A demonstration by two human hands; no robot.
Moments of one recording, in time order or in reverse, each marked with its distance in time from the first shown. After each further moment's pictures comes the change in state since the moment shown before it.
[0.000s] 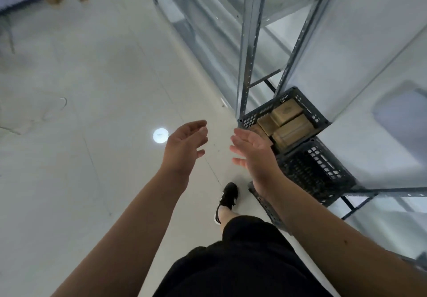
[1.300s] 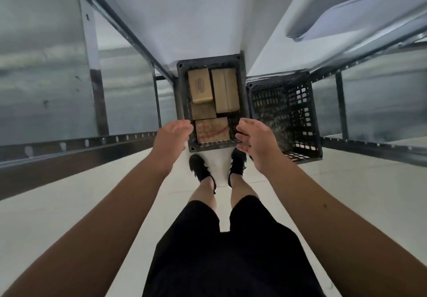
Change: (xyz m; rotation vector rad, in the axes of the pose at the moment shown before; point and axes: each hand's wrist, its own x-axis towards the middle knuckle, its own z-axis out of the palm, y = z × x) left_hand 0.432 0.069 0.332 1.069 -0.915 -0.148; right_hand 0.306 -0.035 -0.145 0.832 0.947 0.398
